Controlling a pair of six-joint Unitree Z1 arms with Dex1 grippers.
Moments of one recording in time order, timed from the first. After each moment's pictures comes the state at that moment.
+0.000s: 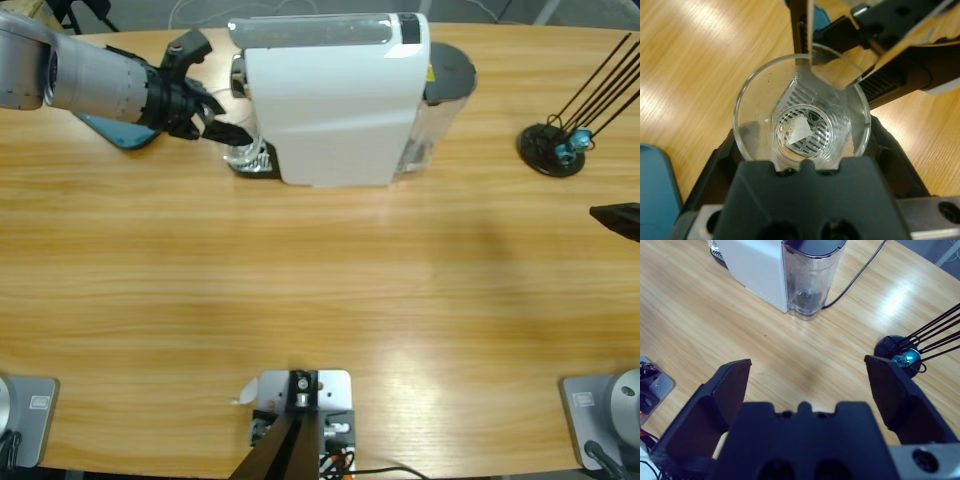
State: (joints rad) arm 0 -0.62 1.86 -1.02 0.01 -0.29 0.32; arm 1 0.75 0.85 -0.78 0.57 -0.14 0.04
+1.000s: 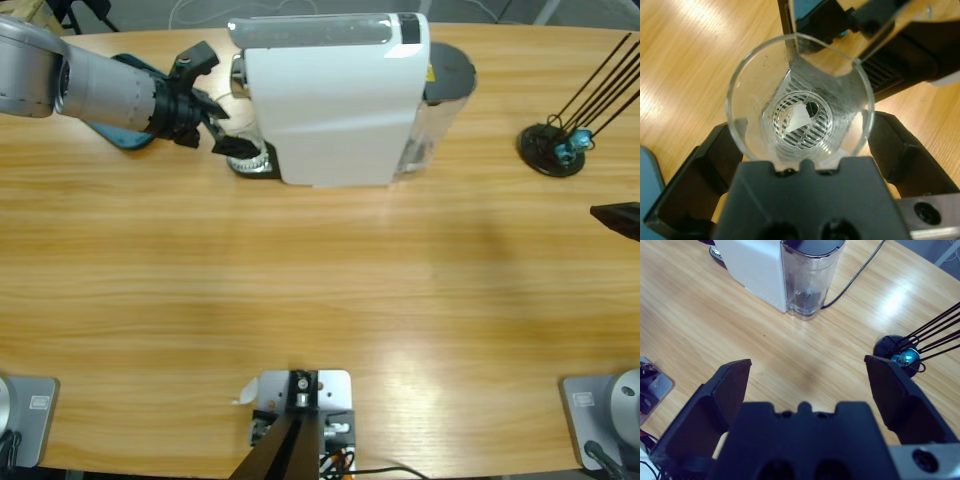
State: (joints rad) arm 0 -0.63 1.87 -1.00 0.01 -0.30 0.32; arm 1 0.75 0.85 -0.78 0.57 -0.14 0.04
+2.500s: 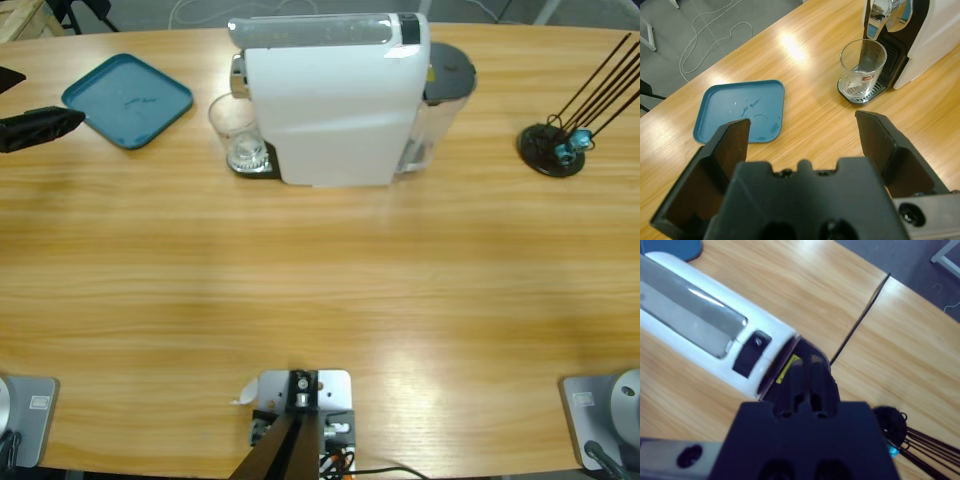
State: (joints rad) arm 0 -0.63 1.11 -0.66 0.08 0.08 0.18; arm 1 0.54 1.69 -1.66 0.79 -0.01 -0.06
